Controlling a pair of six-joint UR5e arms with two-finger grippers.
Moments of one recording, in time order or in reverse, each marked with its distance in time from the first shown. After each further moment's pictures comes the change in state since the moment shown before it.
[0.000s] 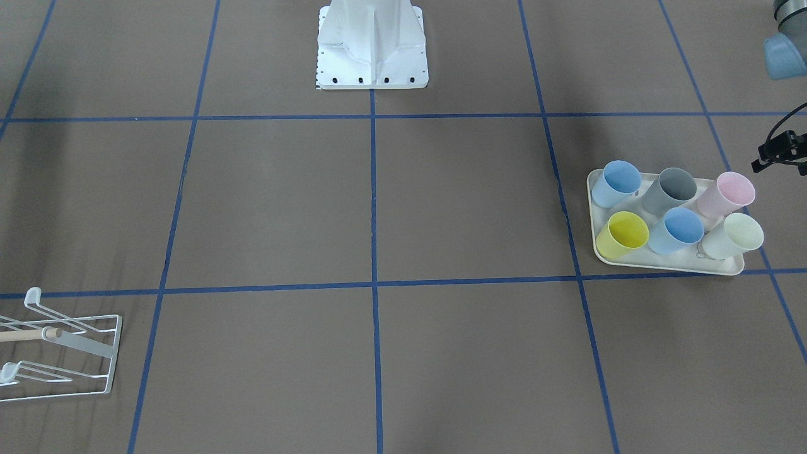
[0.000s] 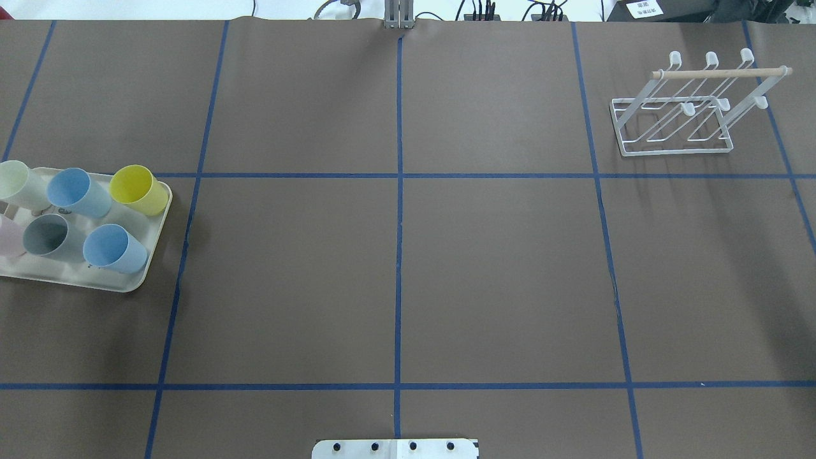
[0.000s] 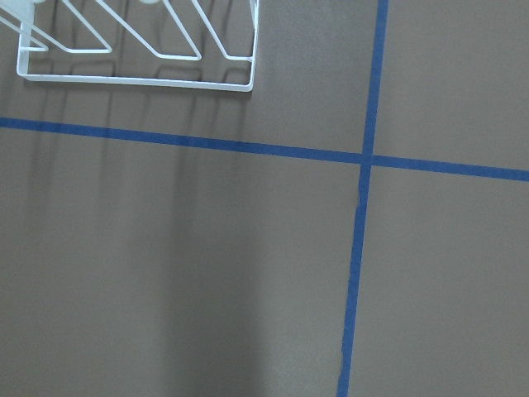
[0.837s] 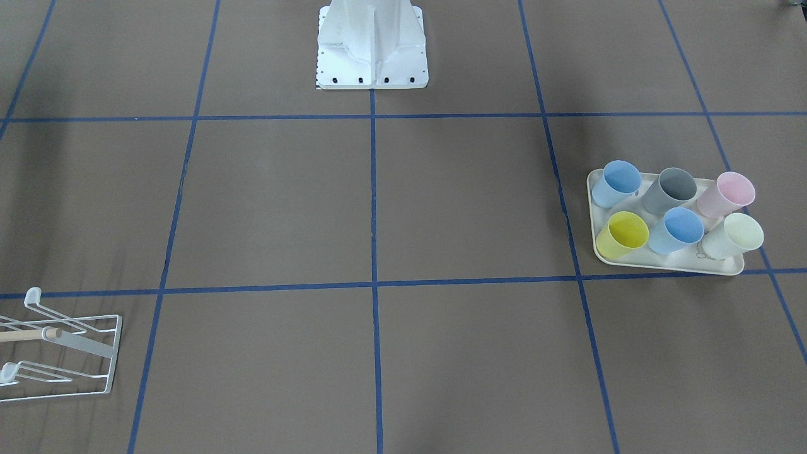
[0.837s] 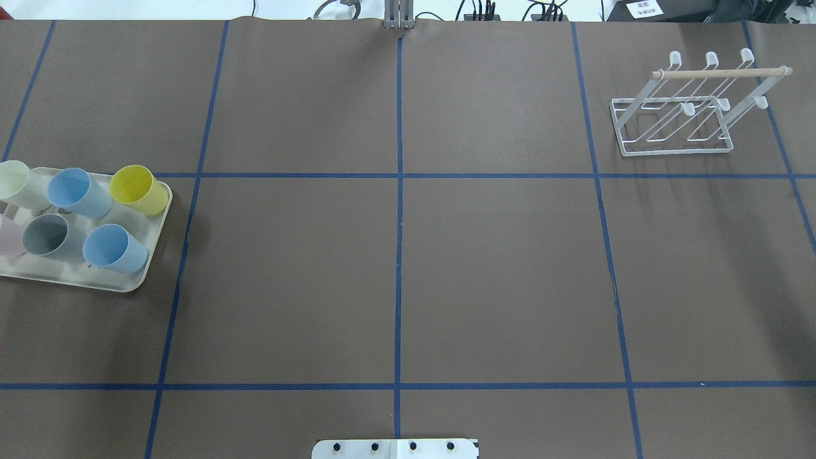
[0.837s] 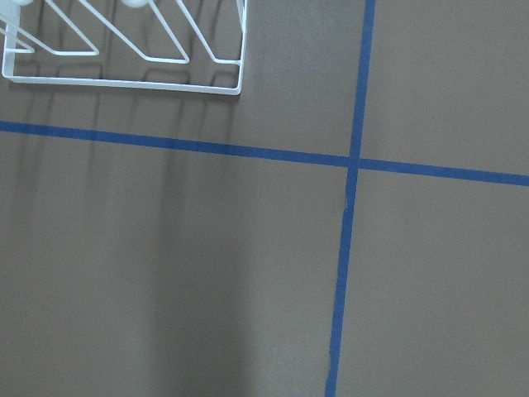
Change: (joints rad) left arm -0.179 0.031 -0.060 0.013 -0.023 0.144; right arm 0.001 0.003 0.001 -0.001 -0.037 0.003
